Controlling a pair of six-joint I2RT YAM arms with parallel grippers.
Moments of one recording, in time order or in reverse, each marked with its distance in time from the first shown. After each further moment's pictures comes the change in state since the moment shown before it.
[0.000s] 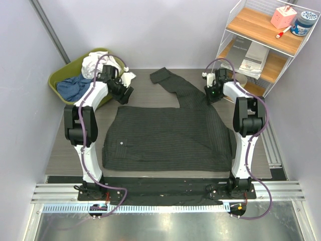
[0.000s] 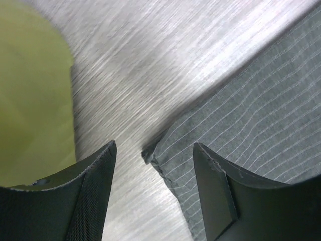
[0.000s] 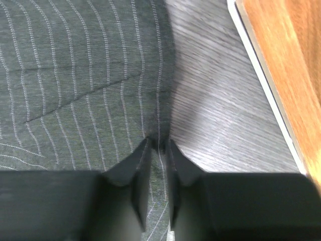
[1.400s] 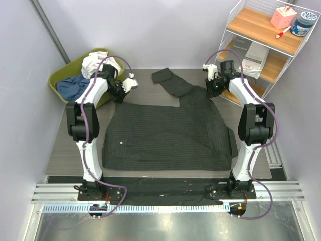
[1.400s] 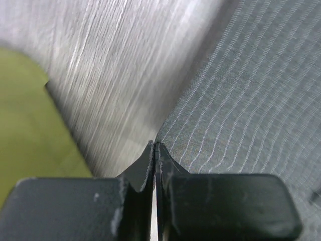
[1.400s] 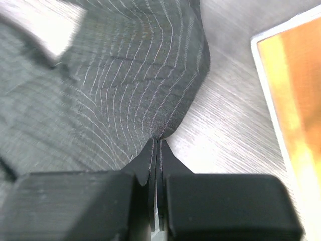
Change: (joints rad) left arm 0.026 0.137 0.175 -0.275 0.087 0.426; right arm 0.001 -0.172 0.000 -0.104 -0.182 -0.080
